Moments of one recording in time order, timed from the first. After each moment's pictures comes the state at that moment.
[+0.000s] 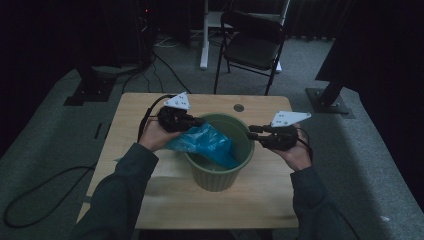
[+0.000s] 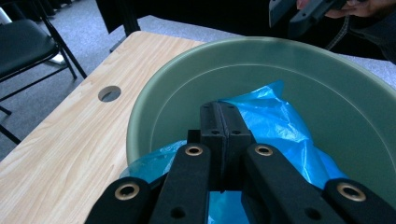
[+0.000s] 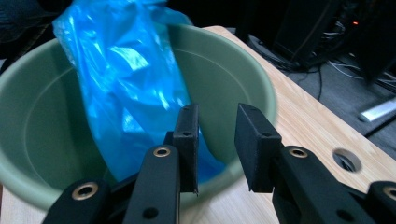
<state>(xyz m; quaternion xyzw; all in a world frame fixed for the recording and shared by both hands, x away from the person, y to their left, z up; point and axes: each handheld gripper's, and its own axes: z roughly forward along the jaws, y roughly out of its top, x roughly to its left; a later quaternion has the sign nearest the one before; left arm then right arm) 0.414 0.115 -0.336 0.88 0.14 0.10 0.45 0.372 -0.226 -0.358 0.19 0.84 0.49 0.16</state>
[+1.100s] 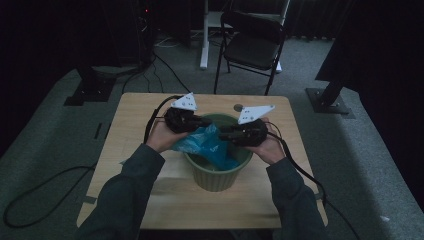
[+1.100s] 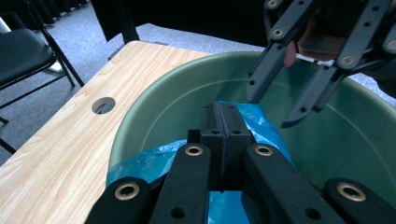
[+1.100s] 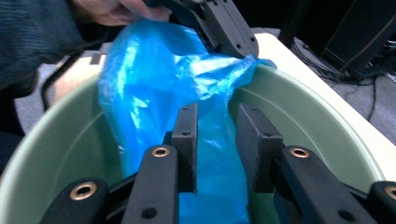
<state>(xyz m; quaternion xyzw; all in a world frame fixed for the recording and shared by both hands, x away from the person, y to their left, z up) 0.411 0.098 -0.336 0.87 0.13 0.10 0.46 0.387 -0.152 -0.354 0.13 0.86 0.48 0.11</state>
